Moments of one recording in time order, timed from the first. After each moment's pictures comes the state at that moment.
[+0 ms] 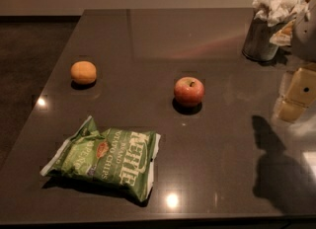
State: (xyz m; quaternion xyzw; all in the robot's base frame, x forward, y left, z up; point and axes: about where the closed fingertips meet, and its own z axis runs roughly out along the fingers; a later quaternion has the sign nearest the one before) arm 0.438 -0.217 0.976 -0.60 0.78 -0.03 0.16
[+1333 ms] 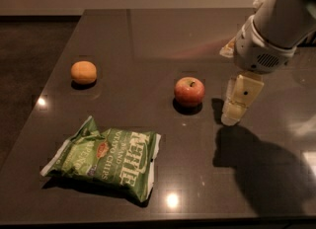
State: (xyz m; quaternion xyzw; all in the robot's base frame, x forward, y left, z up) arm 0.482 -0.148 0.924 -0.64 0.75 0.03 0.17
